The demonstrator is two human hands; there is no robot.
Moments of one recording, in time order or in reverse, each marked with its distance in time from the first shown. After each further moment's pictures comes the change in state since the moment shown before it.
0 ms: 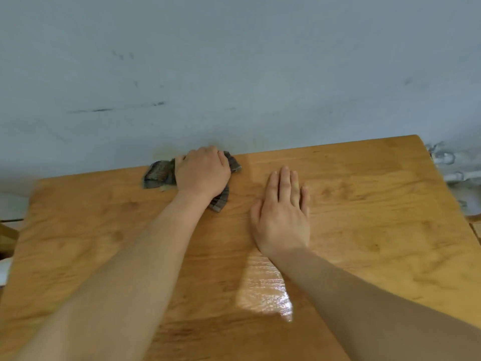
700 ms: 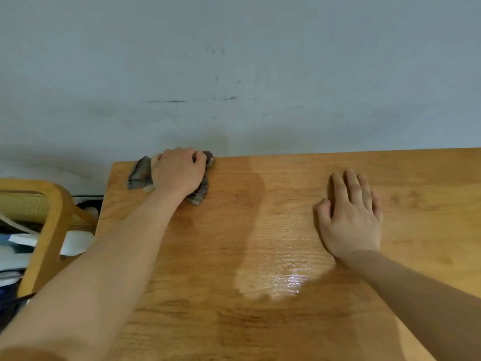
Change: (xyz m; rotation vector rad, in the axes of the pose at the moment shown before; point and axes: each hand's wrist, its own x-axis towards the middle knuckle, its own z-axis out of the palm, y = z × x) left_hand -0.009 -0.171 -0.014 -0.010 -0.003 -0.143; right_hand 0.000 -0.007 -0.005 -0.022 0.001 0.080
